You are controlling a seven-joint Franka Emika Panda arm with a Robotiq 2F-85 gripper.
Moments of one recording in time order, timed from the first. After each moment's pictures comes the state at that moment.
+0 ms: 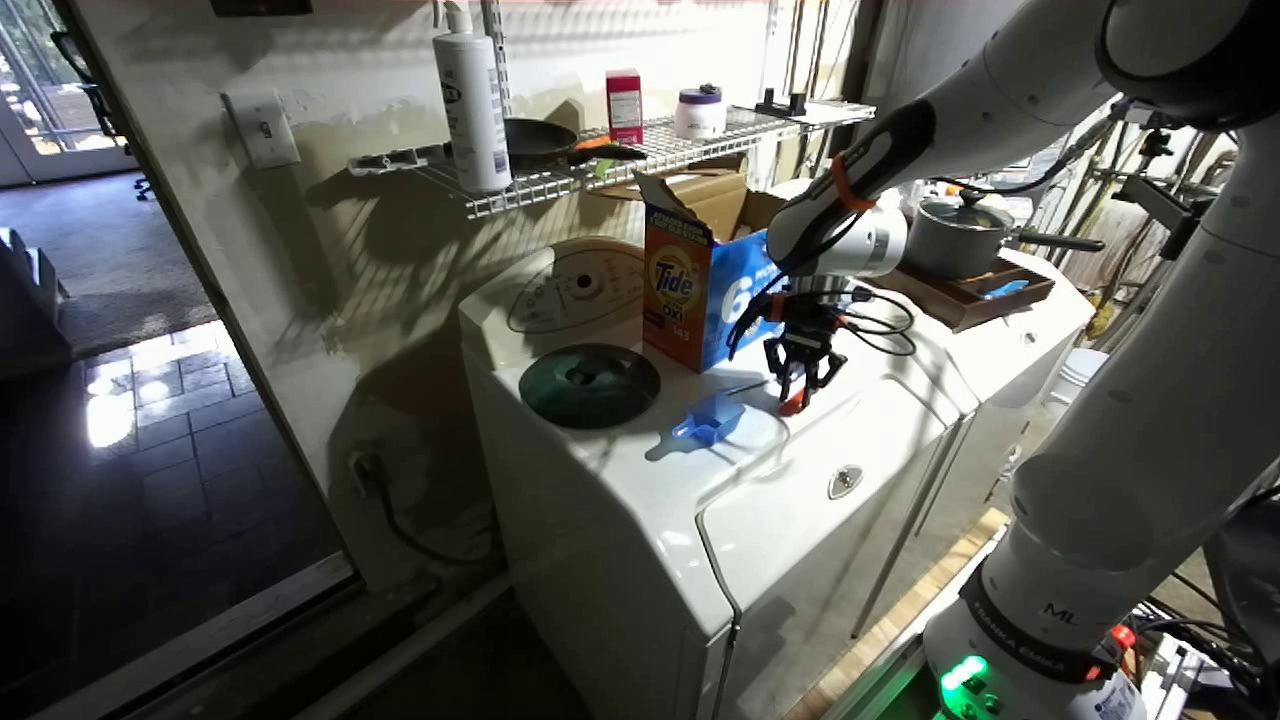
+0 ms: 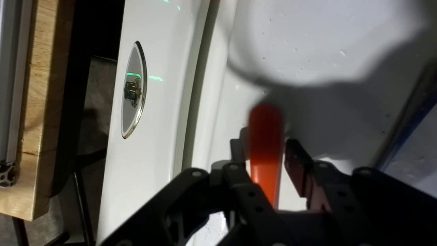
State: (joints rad) arm -0.16 0.01 -0.15 -2.48 0.15 2.28 0.95
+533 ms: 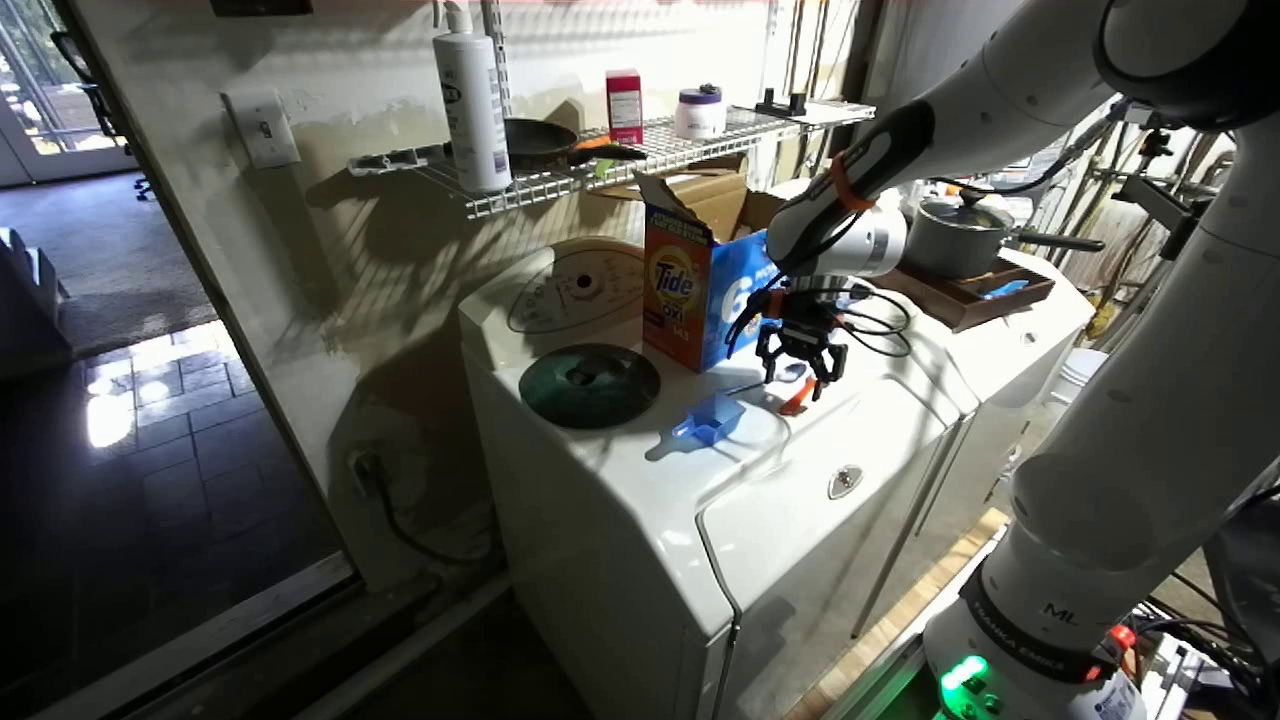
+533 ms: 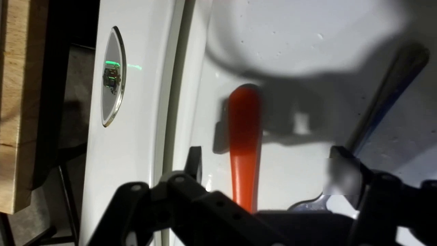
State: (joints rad) arm -0.16 0.02 -0.15 -2.48 0.15 2.33 0.95
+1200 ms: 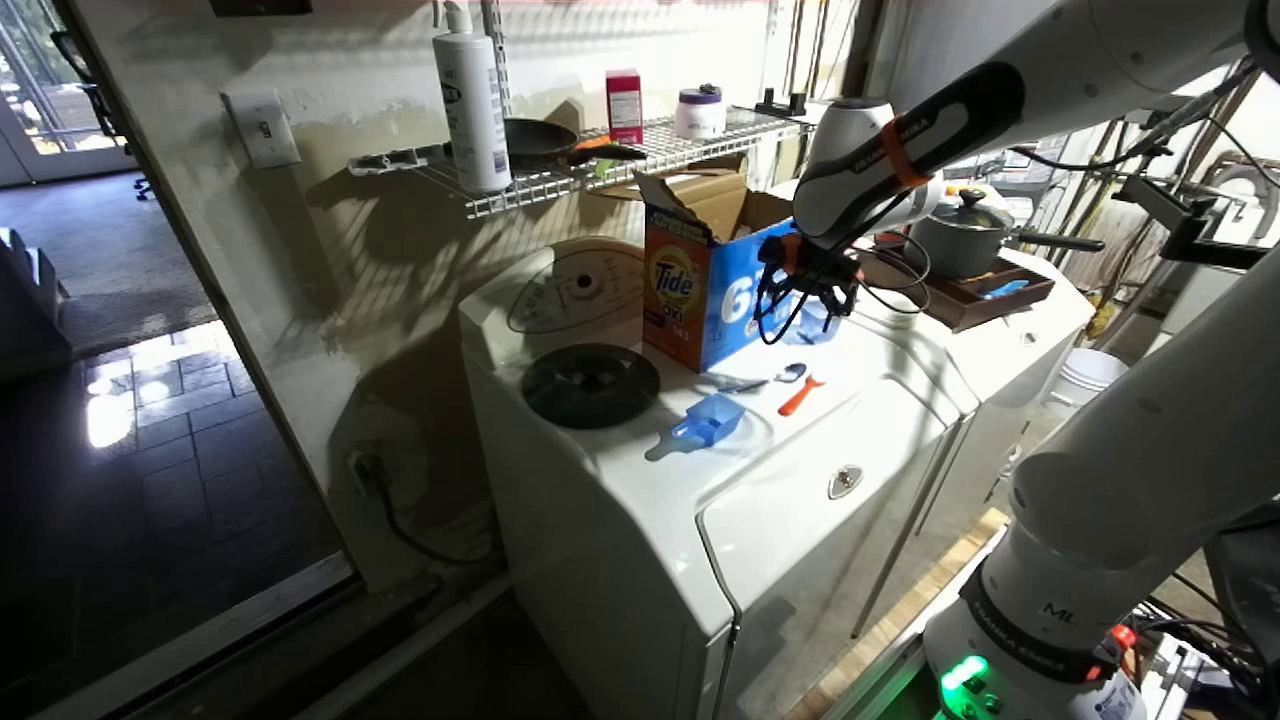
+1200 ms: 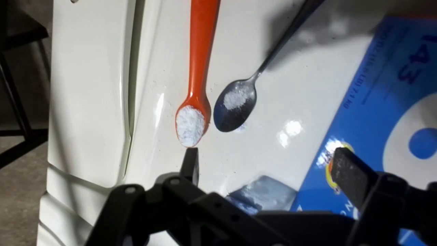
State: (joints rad) arm -0.18 -0.20 -0.13 -2.50 -0.16 2.44 1.04
